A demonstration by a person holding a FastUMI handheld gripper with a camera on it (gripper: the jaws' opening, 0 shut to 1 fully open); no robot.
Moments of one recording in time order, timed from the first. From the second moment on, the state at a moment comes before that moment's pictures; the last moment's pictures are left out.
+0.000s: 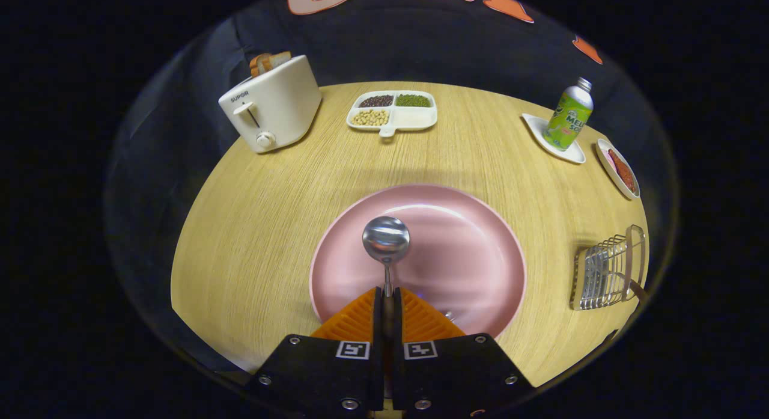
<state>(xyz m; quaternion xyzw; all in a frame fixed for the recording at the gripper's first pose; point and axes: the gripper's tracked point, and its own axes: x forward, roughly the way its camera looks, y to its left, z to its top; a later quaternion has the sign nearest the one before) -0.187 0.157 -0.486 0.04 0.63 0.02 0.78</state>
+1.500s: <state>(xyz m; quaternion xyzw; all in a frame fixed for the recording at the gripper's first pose) -0.203 -0.088 -0.376 0.05 0.63 -0.09 0.77</state>
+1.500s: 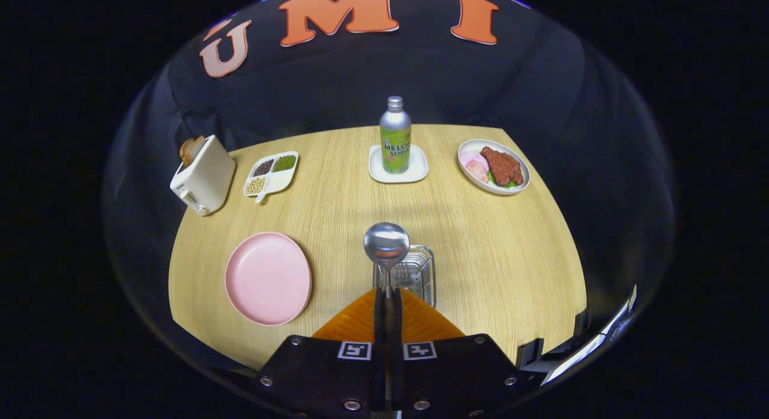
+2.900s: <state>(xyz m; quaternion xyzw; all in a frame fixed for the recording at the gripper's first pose) -0.175 -0.090 -0.410 0.05 0.69 -0.03 0.72</state>
